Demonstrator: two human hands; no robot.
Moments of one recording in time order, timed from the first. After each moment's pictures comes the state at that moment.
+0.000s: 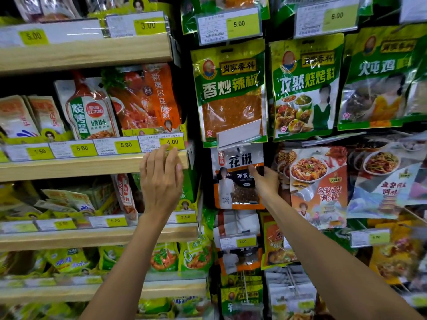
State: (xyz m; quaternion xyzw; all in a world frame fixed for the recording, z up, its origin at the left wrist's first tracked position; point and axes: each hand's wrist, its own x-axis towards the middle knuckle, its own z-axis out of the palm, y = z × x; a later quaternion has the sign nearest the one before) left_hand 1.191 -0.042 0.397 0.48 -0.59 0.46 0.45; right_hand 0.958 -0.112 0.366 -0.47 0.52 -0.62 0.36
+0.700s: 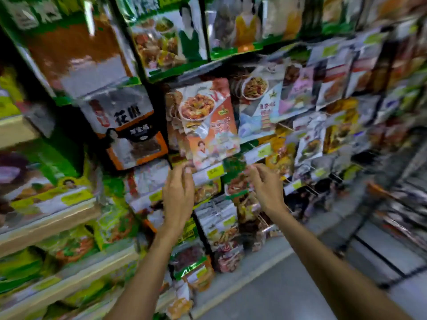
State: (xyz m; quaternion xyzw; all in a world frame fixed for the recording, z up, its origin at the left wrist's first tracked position) left_hand 0.978 0.023 0.283 0.44 -0.74 -0.13 0.49; right_hand 0.790 0.074 0.263 -0.47 0.66 -0.56 0.17
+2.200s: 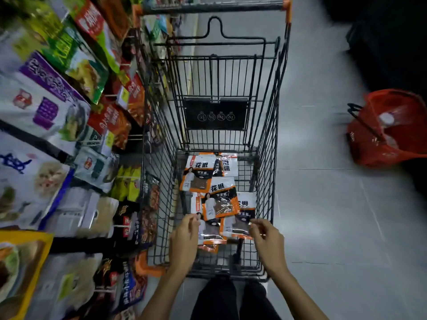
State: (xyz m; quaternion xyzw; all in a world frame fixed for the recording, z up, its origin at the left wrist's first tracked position) left_hand 0.087 0.072 0.017 0.23 -0.88 -0.41 -0.04; right_hand 0.069 0.269 0.003 0.16 0.84 -0.50 0.12
